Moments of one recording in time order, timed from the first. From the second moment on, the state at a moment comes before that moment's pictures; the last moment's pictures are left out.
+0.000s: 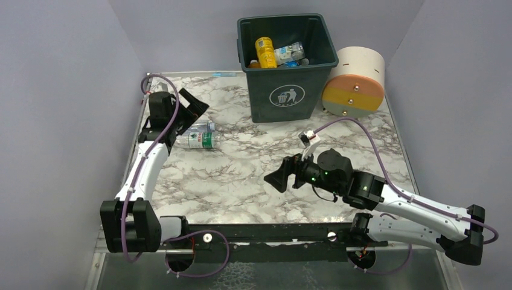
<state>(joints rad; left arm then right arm) 0.01 1.24 1.02 -0.25 0.22 -0.75 1.10 0.87 0.78 -0.24 0.14 0.62</state>
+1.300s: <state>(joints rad) 0.09 1.46 0.89 -0.43 0.01 -1.37 1.10 0.85 0.70 -0.23 0.09 0.63</state>
